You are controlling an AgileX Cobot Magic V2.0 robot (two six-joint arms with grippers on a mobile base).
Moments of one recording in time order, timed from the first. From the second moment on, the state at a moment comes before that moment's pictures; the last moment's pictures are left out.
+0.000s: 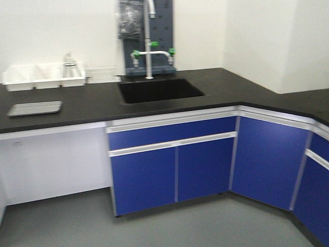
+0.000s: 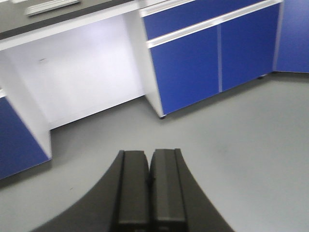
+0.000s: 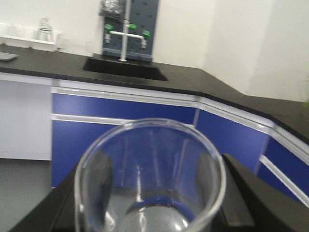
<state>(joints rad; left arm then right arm) -0.07 -0.02 0.03 0.11 0.39 0.02 0.49 0.11 -0.21 -1.06 0.43 0.89</state>
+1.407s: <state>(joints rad) -0.07 -0.02 0.03 0.11 0.39 0.02 0.49 0.11 -0.21 -1.06 0.43 0.89</state>
